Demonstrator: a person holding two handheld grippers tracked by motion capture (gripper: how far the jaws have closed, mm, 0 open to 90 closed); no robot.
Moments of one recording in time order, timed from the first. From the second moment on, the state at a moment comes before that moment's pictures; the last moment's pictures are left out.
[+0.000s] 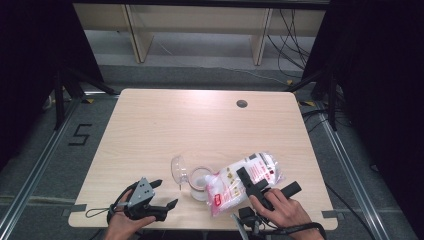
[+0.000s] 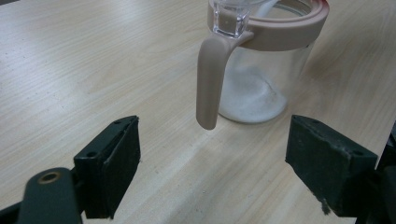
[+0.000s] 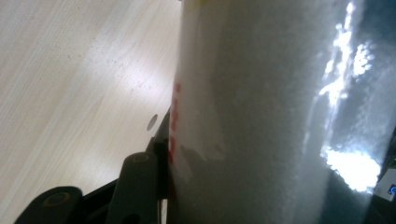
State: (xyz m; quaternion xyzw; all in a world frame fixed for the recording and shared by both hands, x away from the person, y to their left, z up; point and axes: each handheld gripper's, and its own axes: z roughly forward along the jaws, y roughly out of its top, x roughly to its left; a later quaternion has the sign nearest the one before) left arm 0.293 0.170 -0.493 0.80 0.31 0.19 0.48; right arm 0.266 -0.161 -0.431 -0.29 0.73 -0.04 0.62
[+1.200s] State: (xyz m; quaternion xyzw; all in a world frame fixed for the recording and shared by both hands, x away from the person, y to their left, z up) left arm 0.293 0.168 -0.493 0.80 0.32 0.18 0.48; right arm 0.263 -0.159 -0.429 -0.30 0.73 -0.03 0.62
